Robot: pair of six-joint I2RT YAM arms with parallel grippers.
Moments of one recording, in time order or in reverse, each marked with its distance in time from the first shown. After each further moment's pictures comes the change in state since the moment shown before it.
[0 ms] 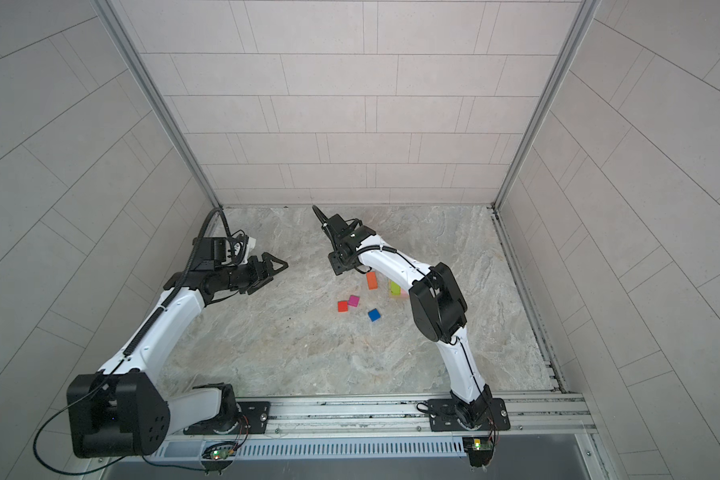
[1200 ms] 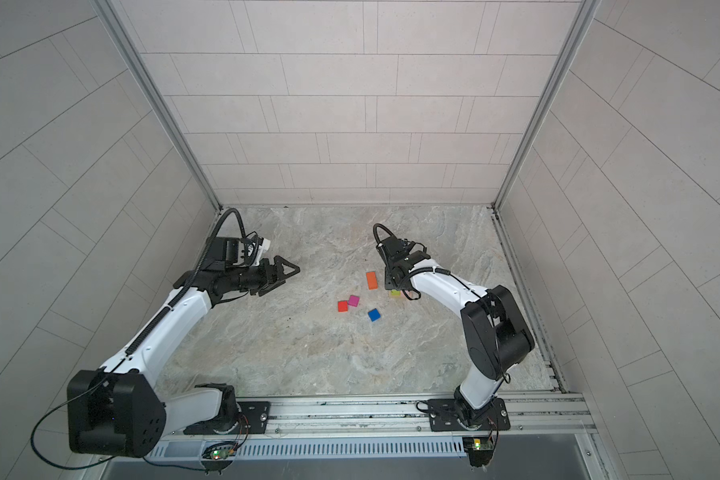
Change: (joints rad) left arm -0.084 0.003 0.000 0.003 0.029 -0.006; right arm -0.180 -0.423 -0.666 0.183 0.127 0.279
